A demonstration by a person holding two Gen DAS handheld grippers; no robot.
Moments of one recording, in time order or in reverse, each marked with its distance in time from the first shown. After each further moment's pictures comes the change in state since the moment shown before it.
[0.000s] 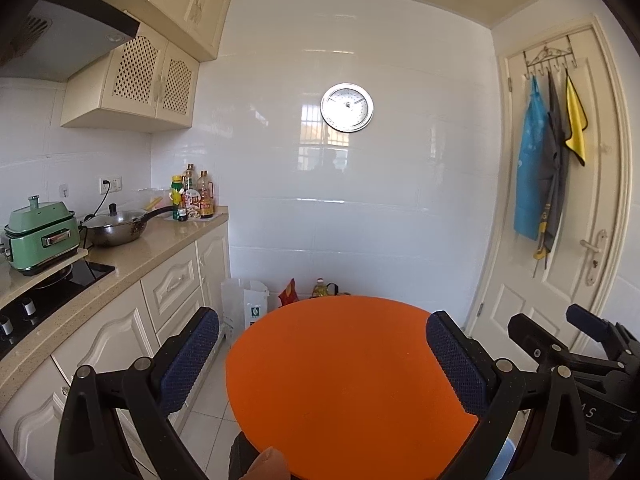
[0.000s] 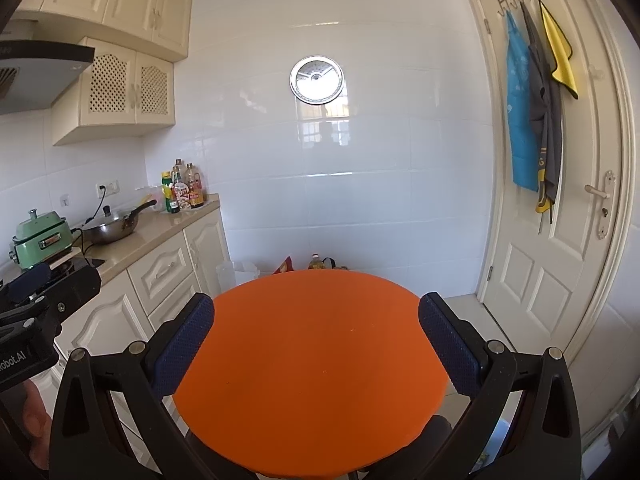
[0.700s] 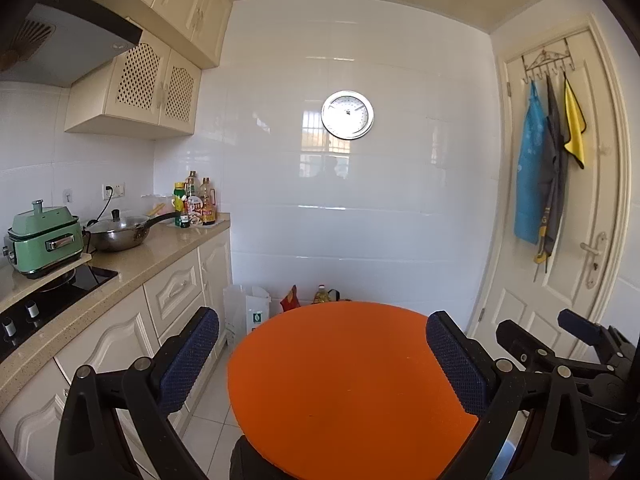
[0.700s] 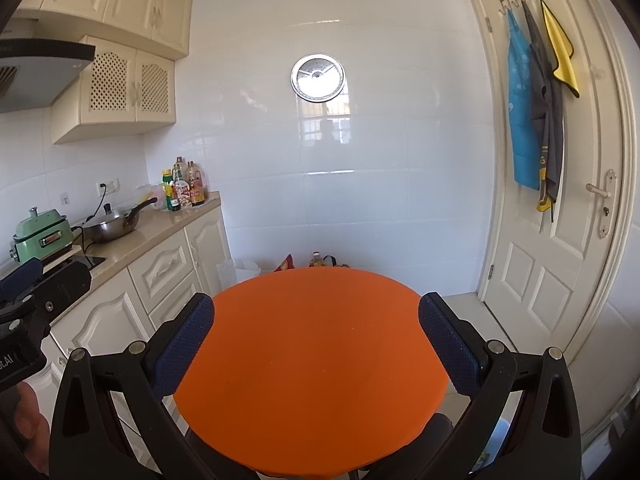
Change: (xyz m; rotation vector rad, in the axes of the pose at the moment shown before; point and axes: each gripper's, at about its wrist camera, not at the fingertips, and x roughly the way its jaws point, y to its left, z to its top) left arm -0.007 -0.025 -0.023 0.001 -0.035 0.010; right arm 0.001 0.004 -0.004 -0.005 0.012 0.012
